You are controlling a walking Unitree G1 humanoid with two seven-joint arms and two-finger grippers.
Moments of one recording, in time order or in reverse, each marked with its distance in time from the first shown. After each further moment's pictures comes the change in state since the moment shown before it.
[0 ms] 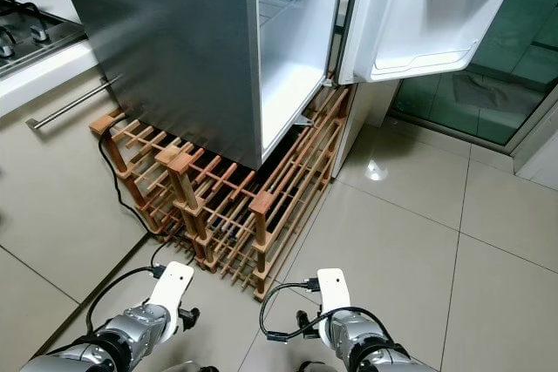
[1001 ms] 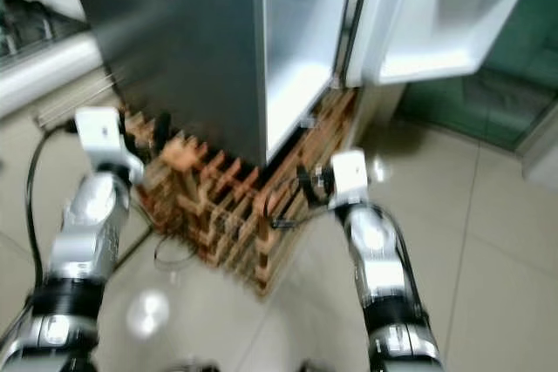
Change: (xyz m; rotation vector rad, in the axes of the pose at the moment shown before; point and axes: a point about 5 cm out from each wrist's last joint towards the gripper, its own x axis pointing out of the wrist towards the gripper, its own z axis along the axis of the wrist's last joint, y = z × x) left arm -0.177 0.079 0.205 -0.259 -1.408 0.198; right arm -0.129 0.007 0.199 -0.209 -1.224 0.113
